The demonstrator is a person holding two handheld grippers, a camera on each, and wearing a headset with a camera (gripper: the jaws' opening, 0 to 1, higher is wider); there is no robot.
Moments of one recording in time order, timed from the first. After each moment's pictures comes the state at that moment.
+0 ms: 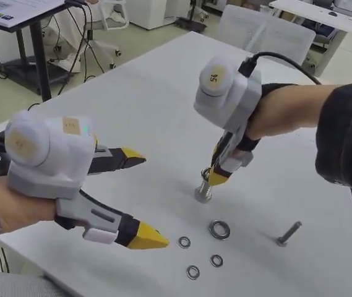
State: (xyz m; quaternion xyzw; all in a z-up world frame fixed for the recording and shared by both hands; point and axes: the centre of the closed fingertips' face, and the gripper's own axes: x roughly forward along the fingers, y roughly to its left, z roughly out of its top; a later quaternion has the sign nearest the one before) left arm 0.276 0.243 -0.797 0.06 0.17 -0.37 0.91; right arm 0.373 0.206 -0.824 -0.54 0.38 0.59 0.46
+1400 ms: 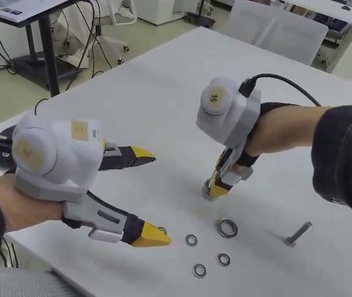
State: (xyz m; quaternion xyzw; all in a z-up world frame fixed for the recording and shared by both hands) left arm 0.279 0.241 -0.803 0.11 0.16 -0.38 0.91; right arm 0.372 0.200 -0.857 -0.53 0.39 0.59 0.46
